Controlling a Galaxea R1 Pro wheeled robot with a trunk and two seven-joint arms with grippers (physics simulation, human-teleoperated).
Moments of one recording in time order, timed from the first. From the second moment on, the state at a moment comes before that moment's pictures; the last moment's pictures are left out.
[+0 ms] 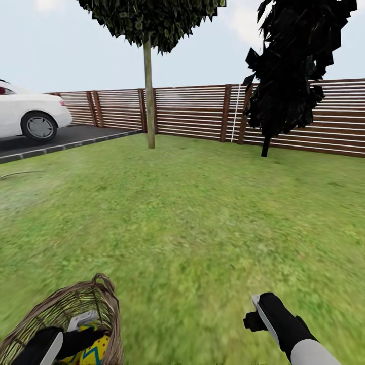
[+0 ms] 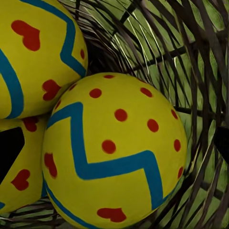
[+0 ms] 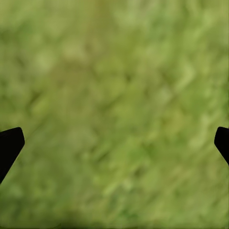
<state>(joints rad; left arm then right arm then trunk) -0.33 0.22 0.14 -0.73 0.26 0.68 -0.18 -0.54 -0.08 0.08 -0.62 0.06 0.83 0.02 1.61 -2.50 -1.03</state>
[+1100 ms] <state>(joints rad) -0.33 0.20 0.14 -0.73 0.25 0.68 -0.18 -0.54 -0.08 0.08 -0.62 0.06 0.83 0.02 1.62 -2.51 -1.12</state>
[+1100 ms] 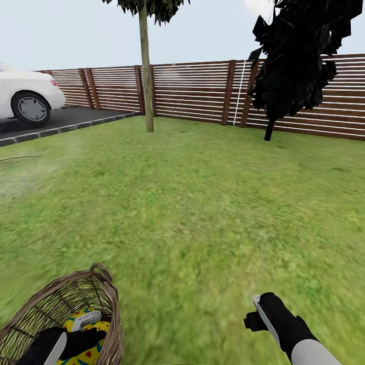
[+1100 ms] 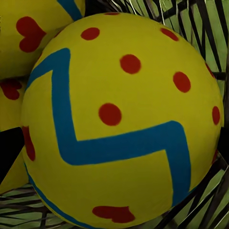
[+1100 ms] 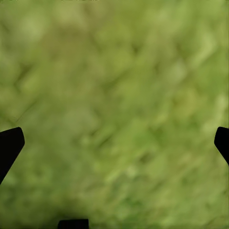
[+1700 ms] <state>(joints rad) -0.33 0.20 0.14 -0.73 0.25 0.68 -0.18 -0.54 -0.08 0.08 -0.62 0.06 0.83 0.02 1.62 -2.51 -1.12</state>
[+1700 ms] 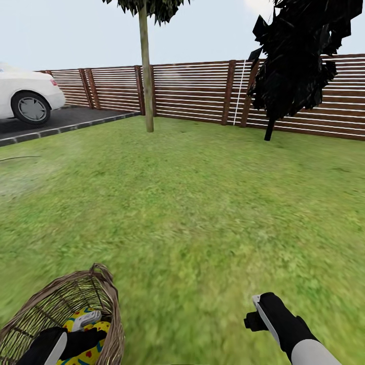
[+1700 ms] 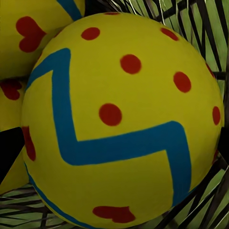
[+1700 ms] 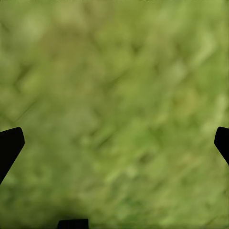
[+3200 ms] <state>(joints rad) -0.33 0.18 0.14 -0.70 0.25 0.68 -0.18 -0.54 -0.08 0.08 -0.60 0.06 0.83 0.02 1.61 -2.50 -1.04</state>
